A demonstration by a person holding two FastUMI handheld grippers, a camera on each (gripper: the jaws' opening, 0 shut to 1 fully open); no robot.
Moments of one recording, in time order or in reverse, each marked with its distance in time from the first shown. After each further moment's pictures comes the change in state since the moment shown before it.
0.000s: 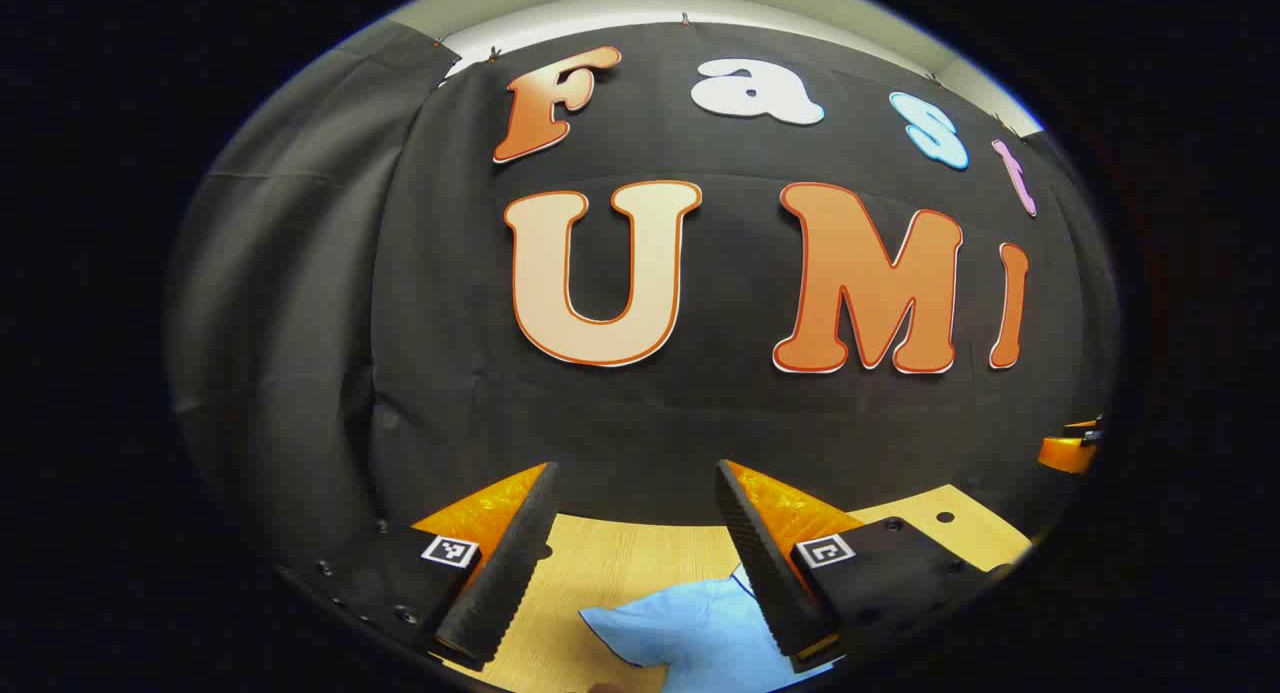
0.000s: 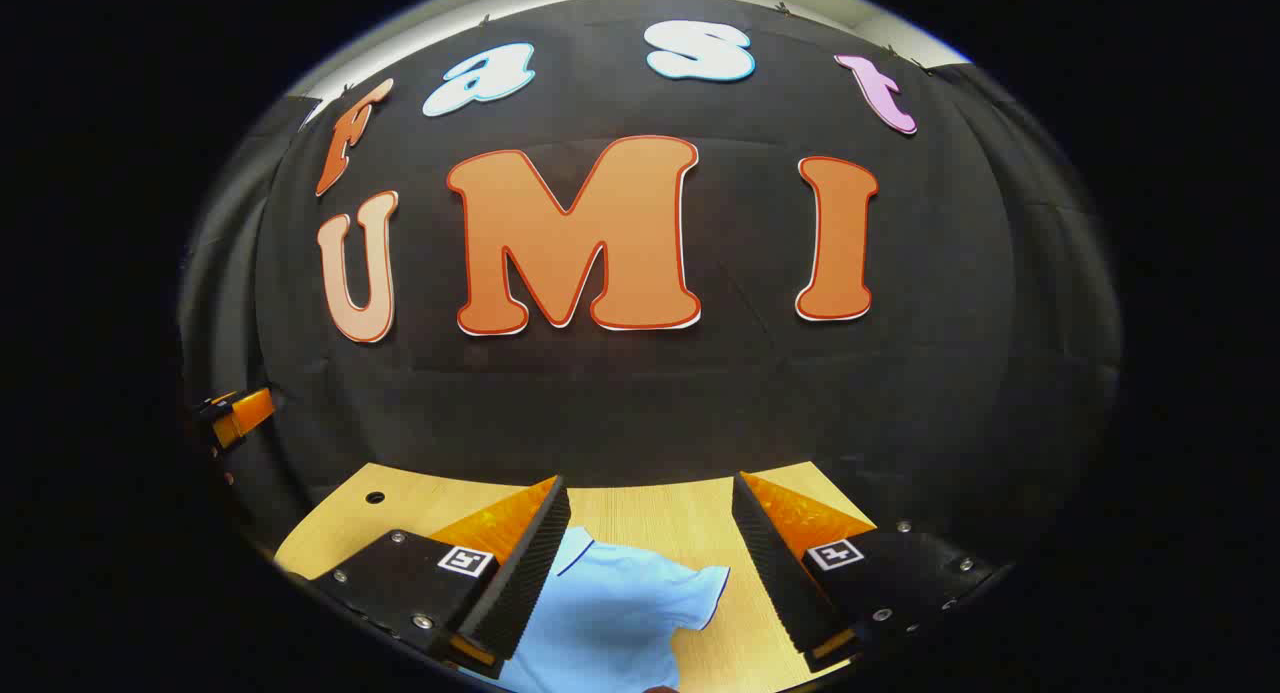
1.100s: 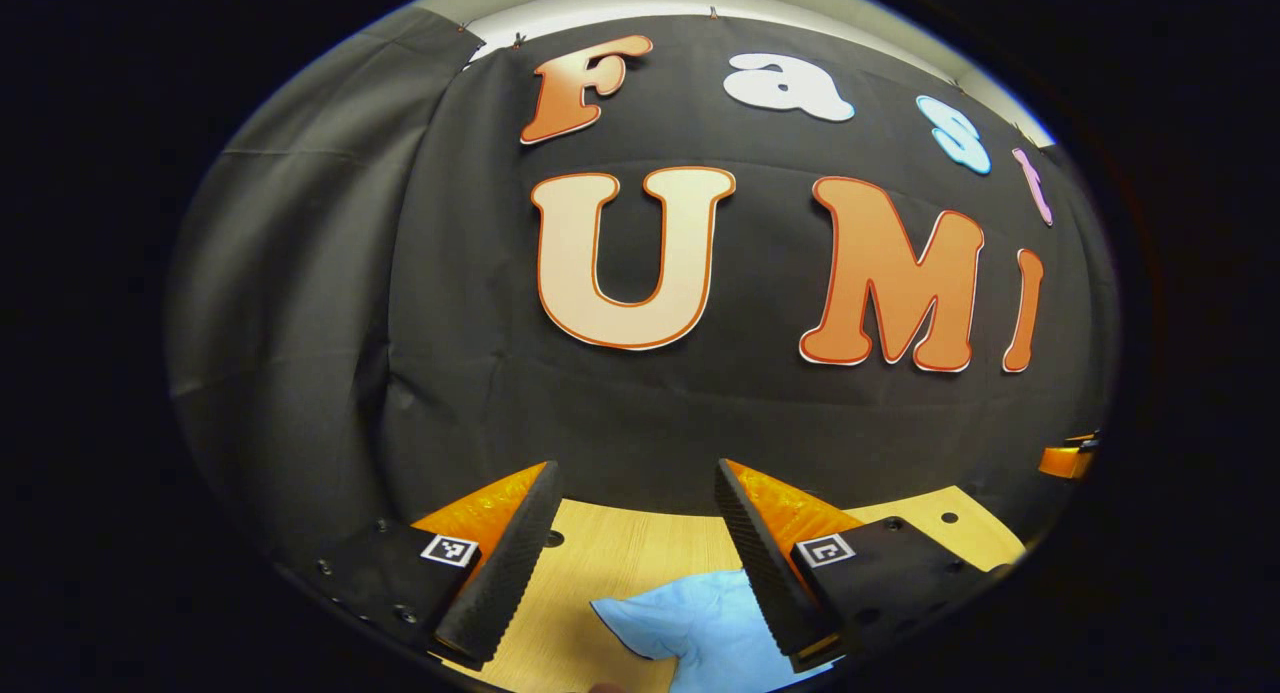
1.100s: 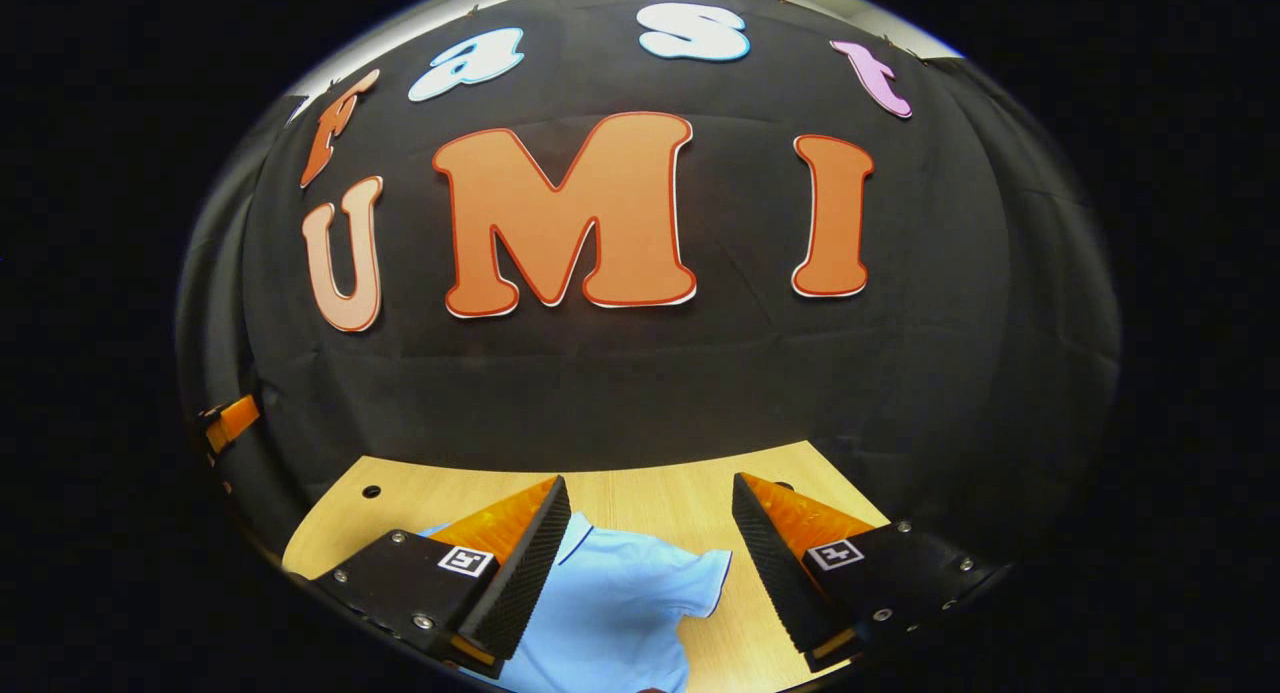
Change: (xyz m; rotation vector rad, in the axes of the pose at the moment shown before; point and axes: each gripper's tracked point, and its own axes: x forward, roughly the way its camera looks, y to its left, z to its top) left arm 0.002 0.025 -0.016 -0.037 0.030 0.036; right arm 0.006 -0.002 -0.011 0.016 0.071 -0.041
